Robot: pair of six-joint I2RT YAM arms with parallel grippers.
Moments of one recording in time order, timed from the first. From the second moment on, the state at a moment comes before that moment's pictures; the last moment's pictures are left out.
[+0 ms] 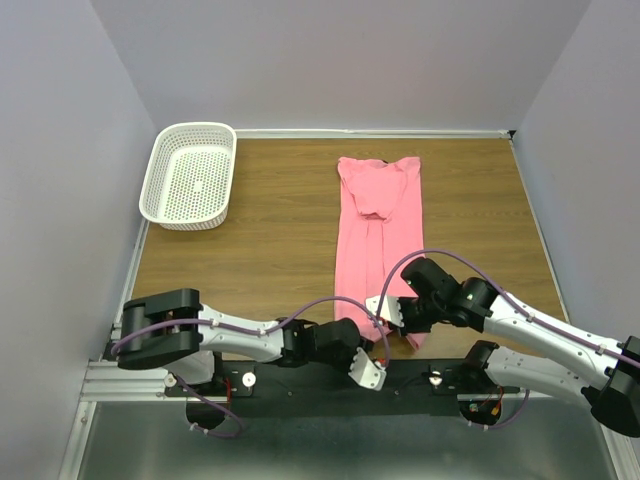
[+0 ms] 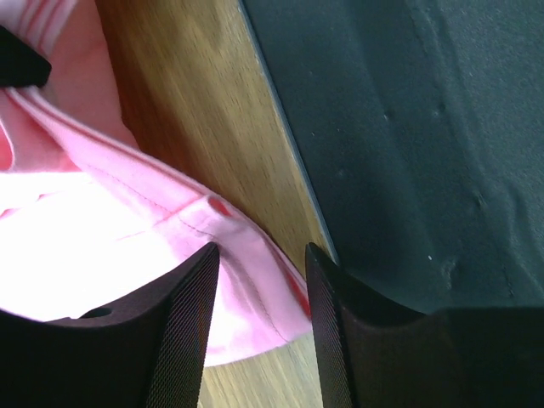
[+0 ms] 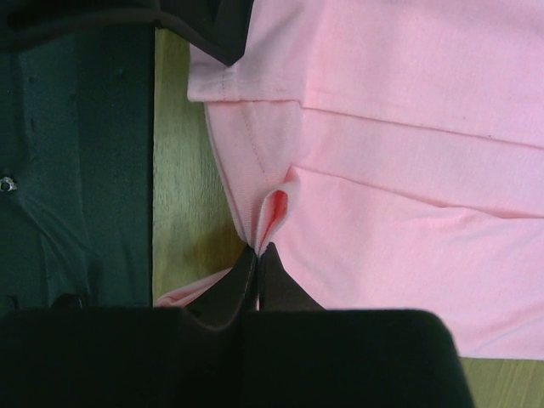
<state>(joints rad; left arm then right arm) -1.44 1.45 0.56 0.14 0.03 0.67 0.86 0.93 0.62 -0.75 -0.33 -0.78</state>
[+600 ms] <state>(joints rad) -1.41 1.52 0.61 0.13 0.03 0.67 0.86 0.93 0.62 -0.76 -0.33 -0.78</state>
